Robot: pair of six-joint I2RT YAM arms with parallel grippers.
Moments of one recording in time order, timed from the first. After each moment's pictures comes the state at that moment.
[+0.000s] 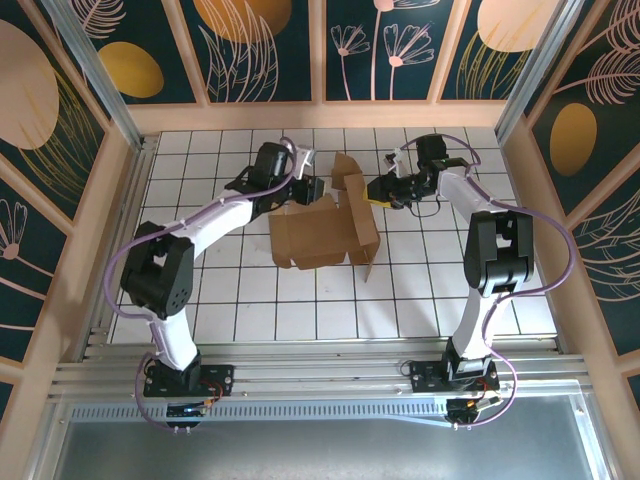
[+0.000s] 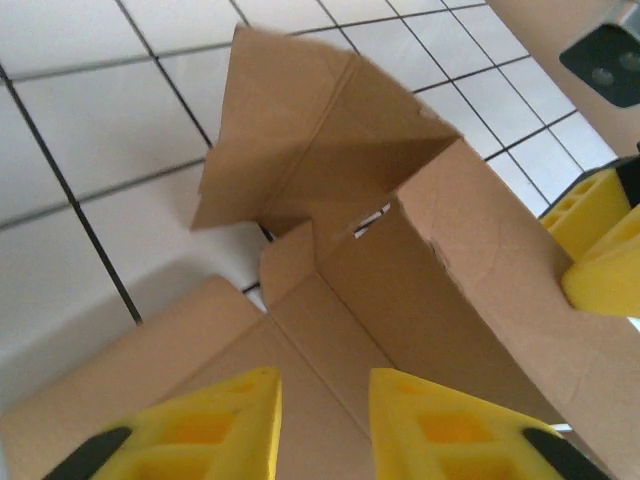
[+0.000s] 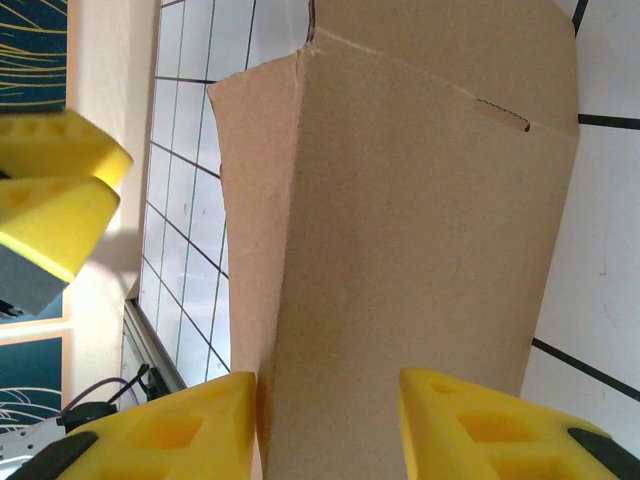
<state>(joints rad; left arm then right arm) -0.50 1.83 1.33 -0.12 0.34 -0.31 0.15 1.90 1.46 -0.69 -0.89 0.16</state>
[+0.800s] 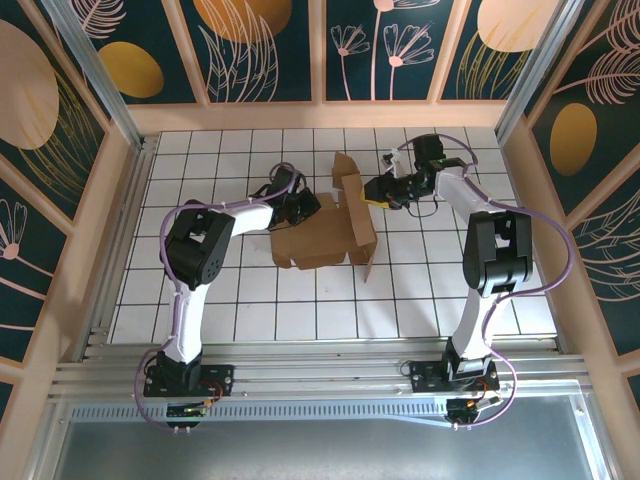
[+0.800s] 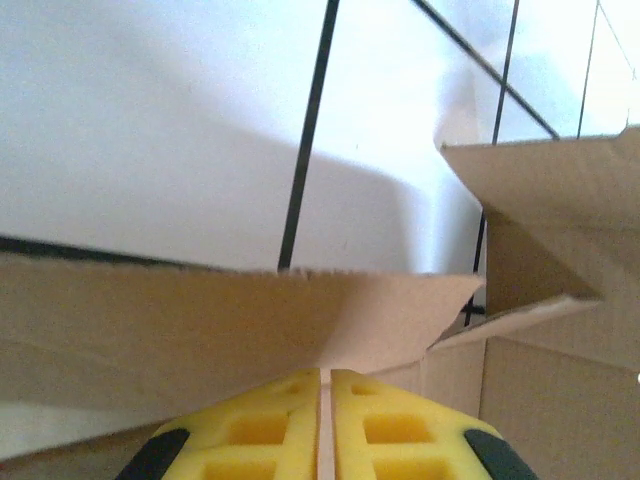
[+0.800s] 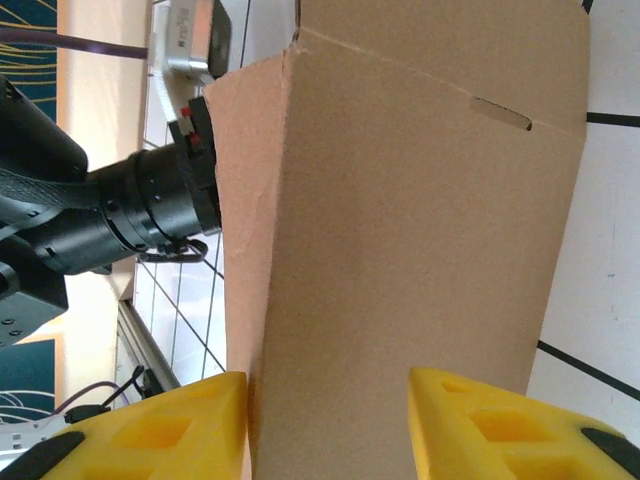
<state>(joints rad) -0.48 2.17 1.39 0.00 0.22 -0.99 0.17 1.90 1.46 -0.68 -0.86 0.18</state>
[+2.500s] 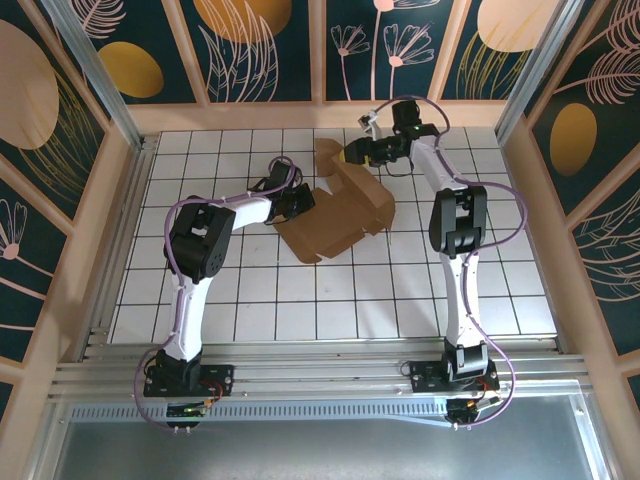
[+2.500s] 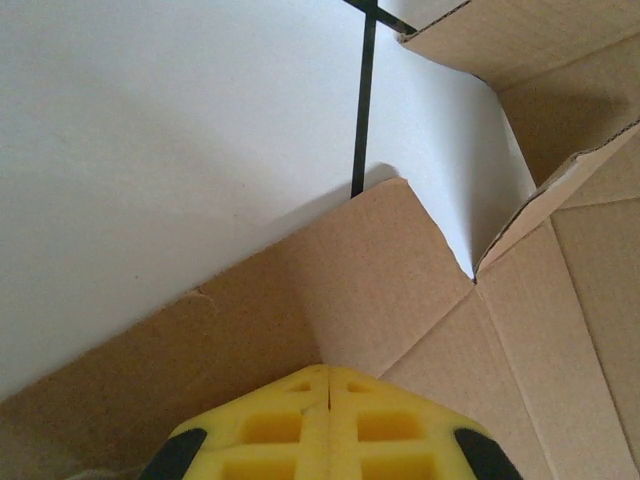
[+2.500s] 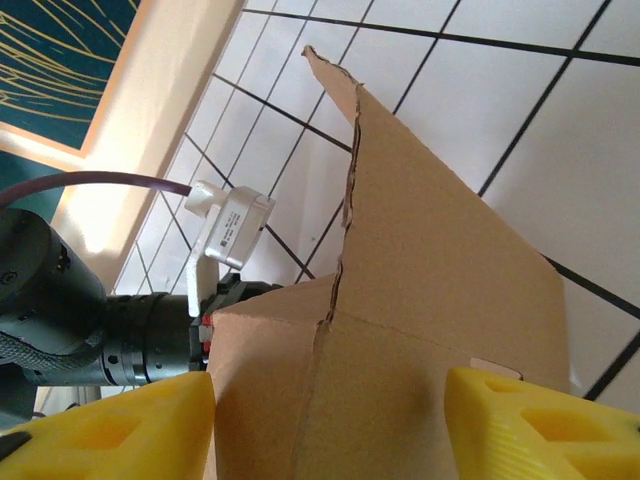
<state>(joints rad) -0.44 2.24 1.48 -0.06 0.22 -0.82 0.21 2.44 2.24 -0.76 -0.98 0.02</state>
